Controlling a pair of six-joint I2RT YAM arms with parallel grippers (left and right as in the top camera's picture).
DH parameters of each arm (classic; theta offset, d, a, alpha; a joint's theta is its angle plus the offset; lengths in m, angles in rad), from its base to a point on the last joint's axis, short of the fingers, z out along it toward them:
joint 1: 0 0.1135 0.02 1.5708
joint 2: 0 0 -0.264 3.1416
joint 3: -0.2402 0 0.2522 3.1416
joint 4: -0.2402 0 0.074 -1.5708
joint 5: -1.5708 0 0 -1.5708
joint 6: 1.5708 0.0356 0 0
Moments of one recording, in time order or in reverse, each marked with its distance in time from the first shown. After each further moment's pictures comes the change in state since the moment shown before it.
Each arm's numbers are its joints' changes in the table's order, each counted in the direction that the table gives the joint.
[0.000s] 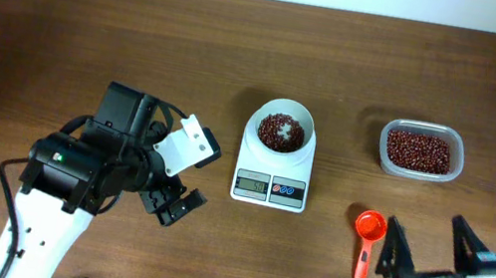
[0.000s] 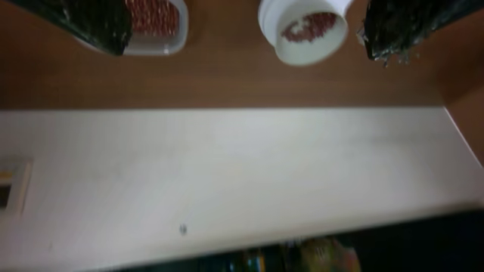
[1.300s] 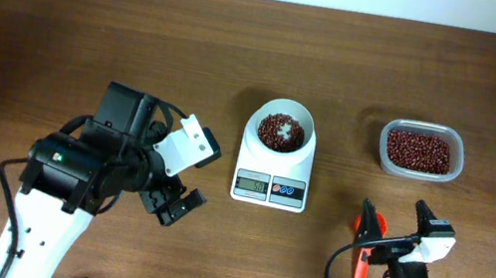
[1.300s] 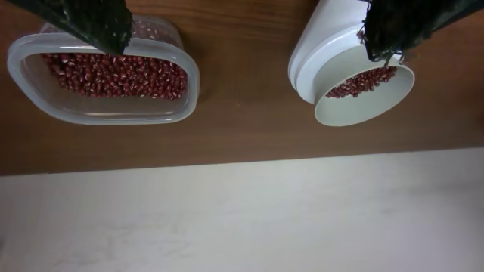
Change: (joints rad) left arm 0.000 0.000 0.000 0.000 0.000 0.000; right arm 0.000 -0.002 0.471 0.387 -0.013 -0.033
